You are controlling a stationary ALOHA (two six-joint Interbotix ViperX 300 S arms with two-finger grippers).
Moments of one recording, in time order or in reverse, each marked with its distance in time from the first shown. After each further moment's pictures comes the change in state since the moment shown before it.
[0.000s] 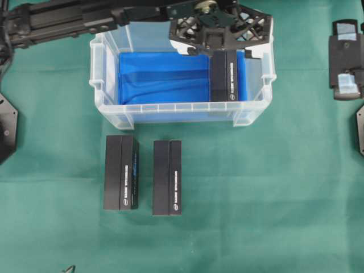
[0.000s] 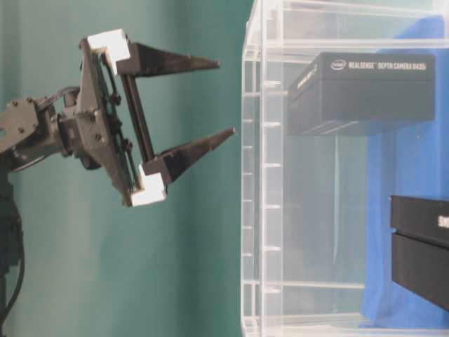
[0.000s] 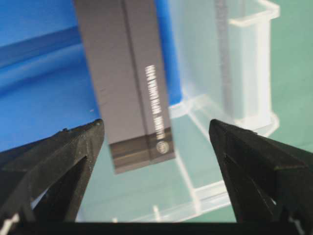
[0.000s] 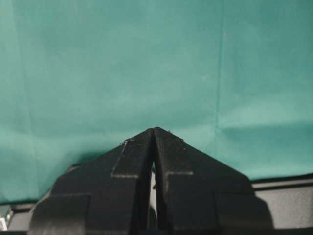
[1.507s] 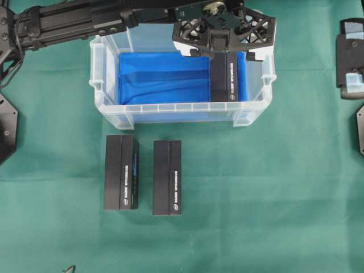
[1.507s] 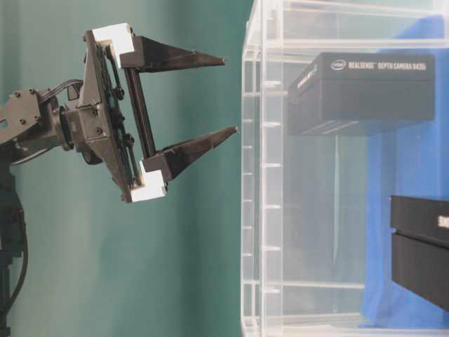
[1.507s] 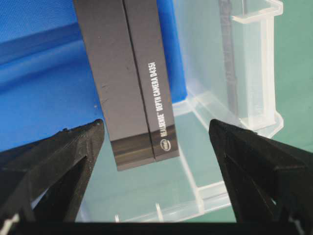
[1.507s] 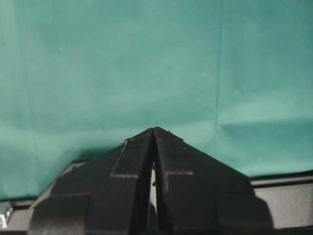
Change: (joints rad) left arm -0.003 0.021 -0.032 -0.002 0.044 0.002; right arm 0.000 -0.018 0.006 -0.002 0.008 -0.002
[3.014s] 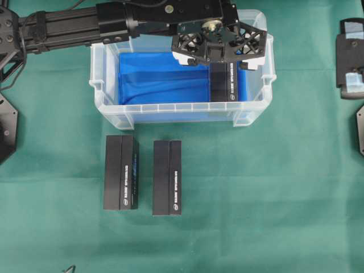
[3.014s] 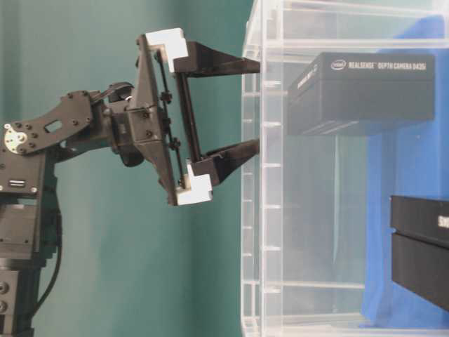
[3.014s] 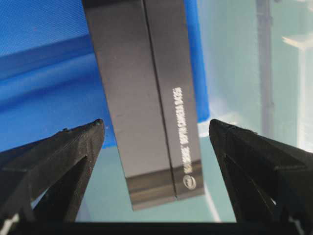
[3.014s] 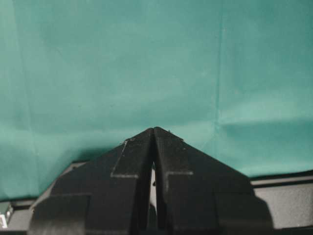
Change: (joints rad) left arm 0.003 0.000 0.149 0.018 -0.117 -0.017; right arm 0.000 0.000 0.000 0.000 0.000 0.002
